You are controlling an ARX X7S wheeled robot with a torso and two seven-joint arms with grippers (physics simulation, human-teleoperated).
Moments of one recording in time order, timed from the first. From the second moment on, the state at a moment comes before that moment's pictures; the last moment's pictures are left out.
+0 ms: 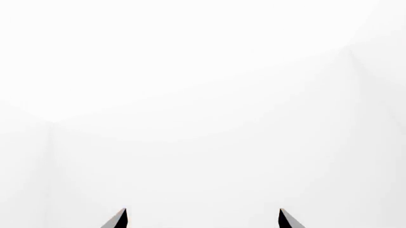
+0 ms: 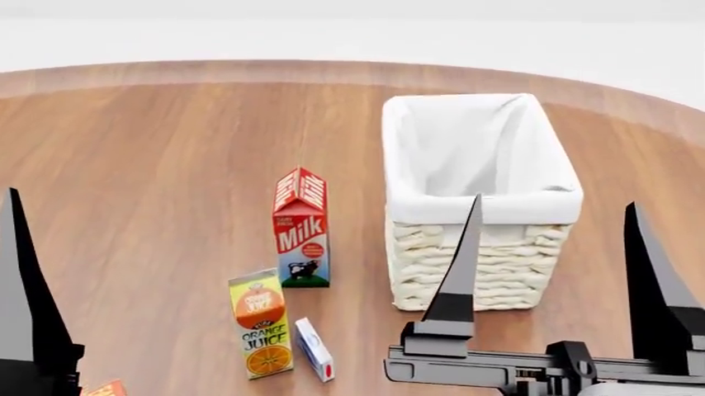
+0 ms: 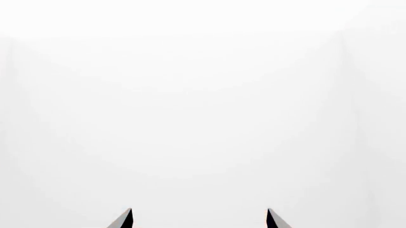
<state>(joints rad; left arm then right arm) -0.11 -0.27 0.17 0.93 0.13 -0.30 -0.18 0.12 0.30 -0.09 -0.80 0.27 0.31 0.33</state>
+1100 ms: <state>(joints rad) -0.10 -0.29 0.18 0.93 0.11 -0.29 -0.20 0.12 0.33 -0.11 -0.79 0.29 0.31 0.37</state>
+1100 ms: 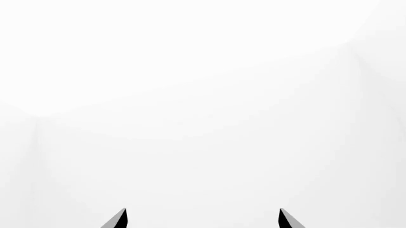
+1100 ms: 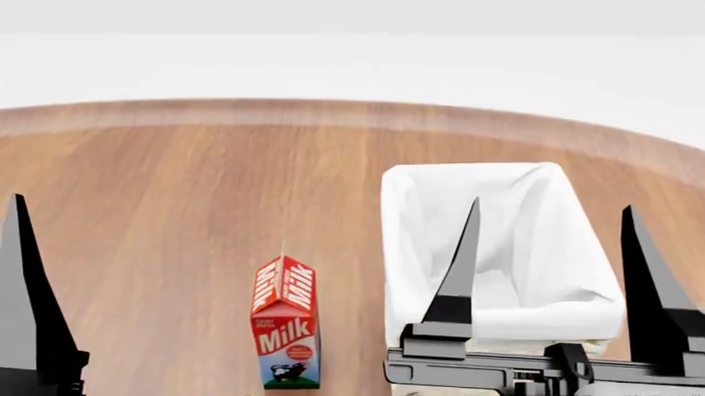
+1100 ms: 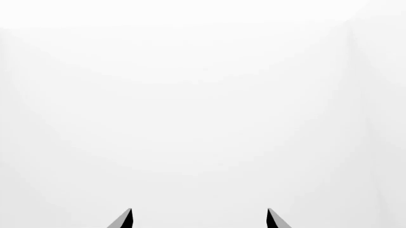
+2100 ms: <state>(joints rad) -0.10 -0.30 0.20 0.92 0.10 -0.29 -0.22 0.30 0.41 -0.03 -0.93 0.58 0.60 0.46</state>
